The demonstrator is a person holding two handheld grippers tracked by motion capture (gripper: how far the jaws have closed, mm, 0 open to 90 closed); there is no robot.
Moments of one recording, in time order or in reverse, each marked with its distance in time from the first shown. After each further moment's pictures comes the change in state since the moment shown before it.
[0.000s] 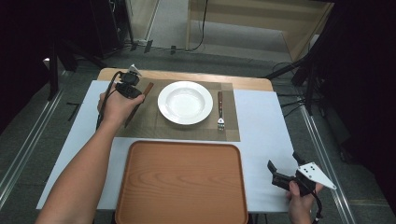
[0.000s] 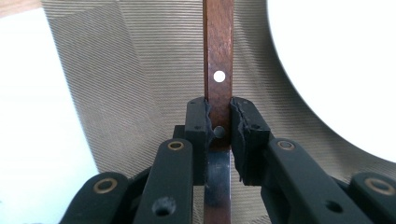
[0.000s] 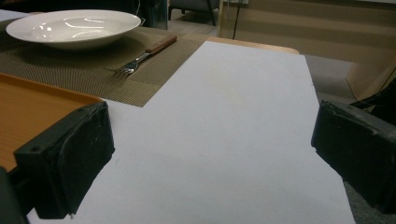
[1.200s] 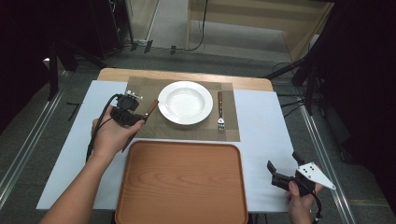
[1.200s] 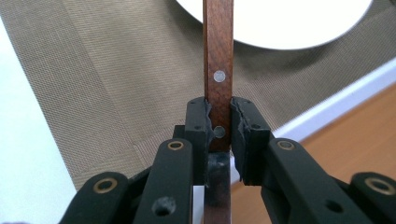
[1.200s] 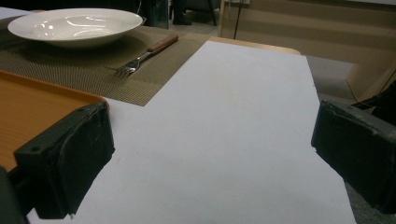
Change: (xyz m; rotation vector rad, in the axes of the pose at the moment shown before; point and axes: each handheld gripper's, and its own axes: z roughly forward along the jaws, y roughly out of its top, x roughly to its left) left arm -0.054 -0.083 -0.050 -0.106 -0.052 0.126; right arm 0.001 0.000 0.000 0.003 0.003 -0.009
